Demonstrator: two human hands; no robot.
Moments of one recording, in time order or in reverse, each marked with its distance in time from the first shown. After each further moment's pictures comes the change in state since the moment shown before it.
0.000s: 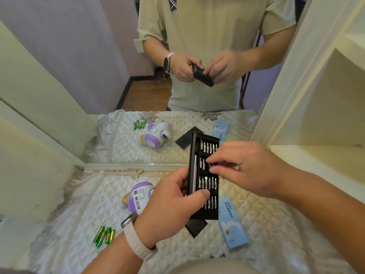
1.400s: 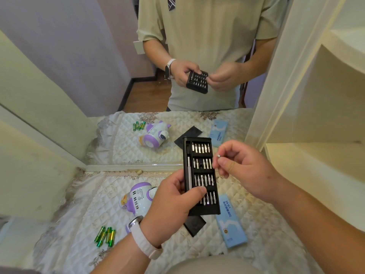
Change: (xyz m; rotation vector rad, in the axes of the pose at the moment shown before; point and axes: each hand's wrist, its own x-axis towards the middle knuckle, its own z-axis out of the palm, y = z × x) left_hand 0.005 -0.012 0.020 -0.168 0.062 -0.082; right_hand -0.024 0.020 0.026 0.908 0.140 0.390
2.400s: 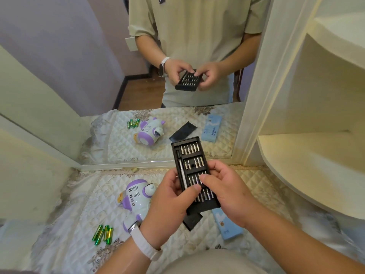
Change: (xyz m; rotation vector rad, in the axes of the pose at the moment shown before) left_hand -0.003 -0.021 0.010 -0.049 0.084 0.012; right_hand -0.029 0.020 0.052 0.326 0.216 0.304
